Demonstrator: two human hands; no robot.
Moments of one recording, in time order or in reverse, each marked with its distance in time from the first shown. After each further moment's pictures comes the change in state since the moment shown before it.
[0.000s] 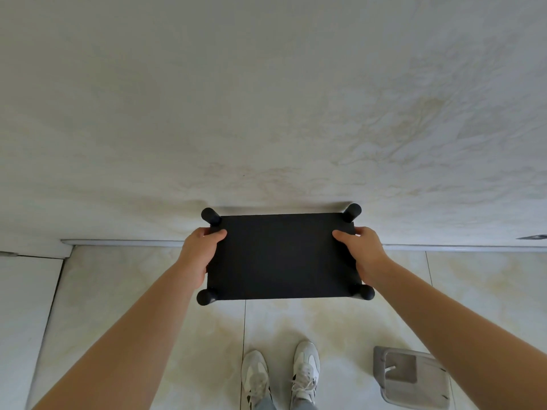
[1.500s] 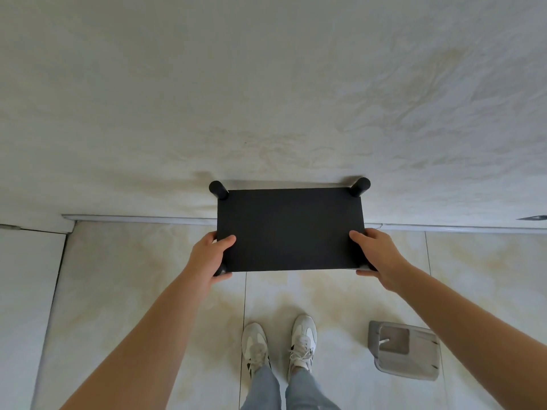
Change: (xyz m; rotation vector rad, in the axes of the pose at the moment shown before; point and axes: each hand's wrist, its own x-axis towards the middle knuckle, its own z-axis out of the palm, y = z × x) left_hand -0.040 -0.049 0.000 -0.010 -0.052 -0.109; right_hand -0.029 0.034 -0.030 -0.245 -0.037 0.076
